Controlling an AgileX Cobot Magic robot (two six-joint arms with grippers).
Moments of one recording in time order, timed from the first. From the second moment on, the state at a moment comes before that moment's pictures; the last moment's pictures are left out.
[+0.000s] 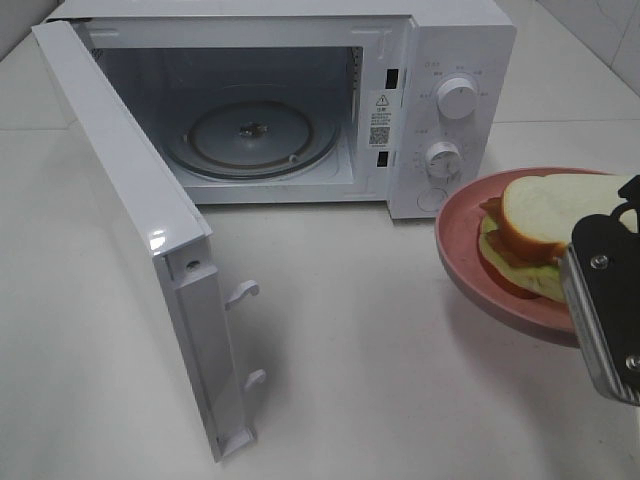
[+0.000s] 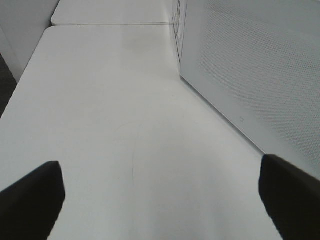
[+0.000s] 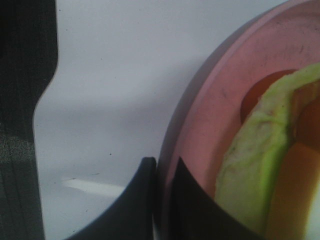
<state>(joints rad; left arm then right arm) 0.00 0.00 -0.50 -0.07 1.04 0.04 0.60 1.02 -0.58 -0.19 0.79 -0.91</state>
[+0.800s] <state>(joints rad) 0.00 0.00 -0.50 -0.07 1.04 0.04 0.60 1.02 -0.58 -0.37 0.92 -0.17</state>
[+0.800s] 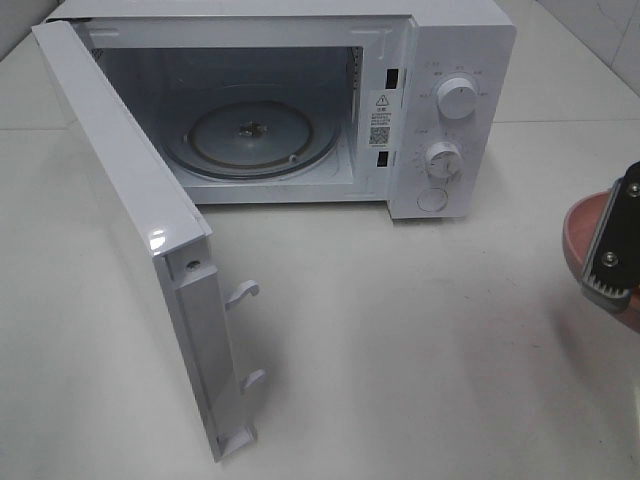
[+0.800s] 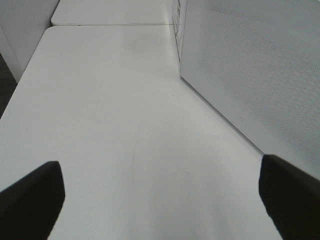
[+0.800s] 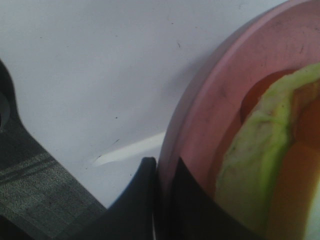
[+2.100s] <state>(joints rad) 0.00 0.00 -0.50 -0.07 1.04 0.04 0.35 1.36 -0.63 -0.72 0.67 0.54</state>
